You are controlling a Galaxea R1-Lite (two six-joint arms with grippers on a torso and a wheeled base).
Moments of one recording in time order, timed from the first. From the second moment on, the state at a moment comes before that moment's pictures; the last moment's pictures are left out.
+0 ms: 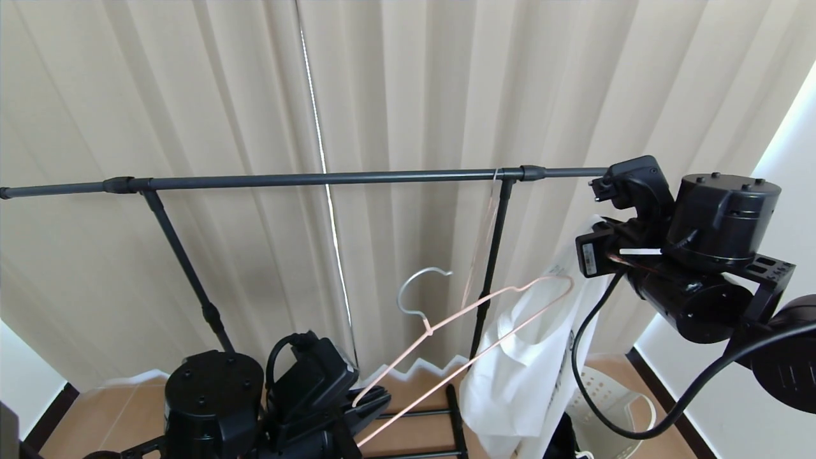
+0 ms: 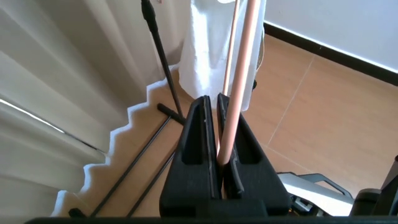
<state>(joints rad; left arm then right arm) -0.76 1.79 -0.24 -1.17 -0.10 0.16 0.48 1.69 -0.77 -0.76 -0.61 -0.20</state>
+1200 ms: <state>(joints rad) -0.76 1.84 -0.31 -1.17 -0.01 0.09 0.77 1.68 -0.71 -0.76 -0.68 -0.16</state>
